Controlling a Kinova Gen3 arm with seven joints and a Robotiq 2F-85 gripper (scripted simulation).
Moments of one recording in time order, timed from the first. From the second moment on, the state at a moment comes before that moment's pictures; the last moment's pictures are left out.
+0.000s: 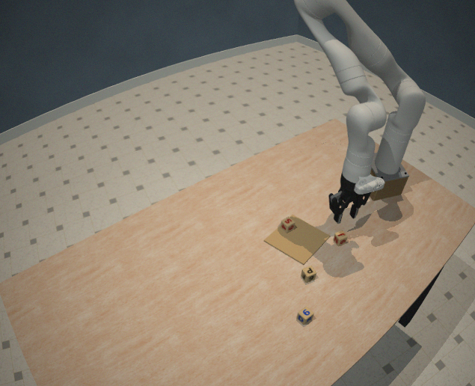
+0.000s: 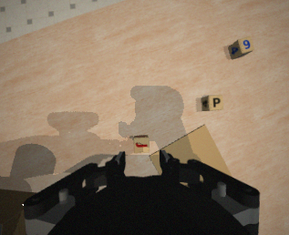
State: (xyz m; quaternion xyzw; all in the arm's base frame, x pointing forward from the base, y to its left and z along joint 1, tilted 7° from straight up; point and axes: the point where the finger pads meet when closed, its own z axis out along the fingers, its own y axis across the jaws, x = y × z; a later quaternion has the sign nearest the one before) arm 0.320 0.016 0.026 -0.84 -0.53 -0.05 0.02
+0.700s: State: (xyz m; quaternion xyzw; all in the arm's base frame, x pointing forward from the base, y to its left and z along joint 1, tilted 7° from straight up) arm 0.323 0.014 0.016 -0.84 -0.54 -0.05 0.02
